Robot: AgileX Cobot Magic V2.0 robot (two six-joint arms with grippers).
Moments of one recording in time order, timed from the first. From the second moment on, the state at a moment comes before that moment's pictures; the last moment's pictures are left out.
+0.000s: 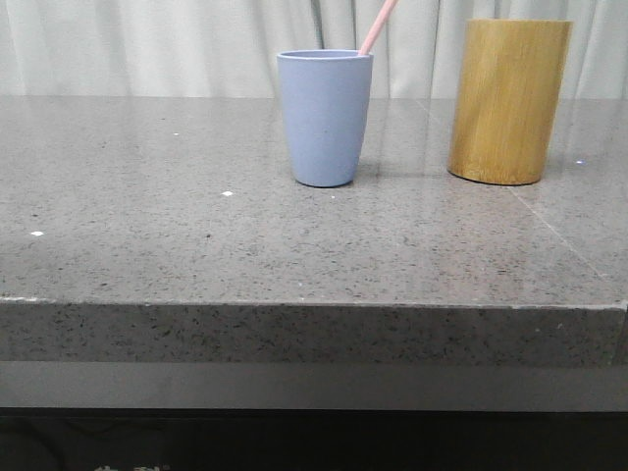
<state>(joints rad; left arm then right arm) -0.39 0.88 -1.07 -0.07 0.81 0.11 0.33 0.67 -1.10 0.08 1.03 -0.06</state>
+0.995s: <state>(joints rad) -0.07 0.00 0.00 -0.10 -0.06 0.11 0.33 0.67 -1.10 0.07 1.03 -0.06</state>
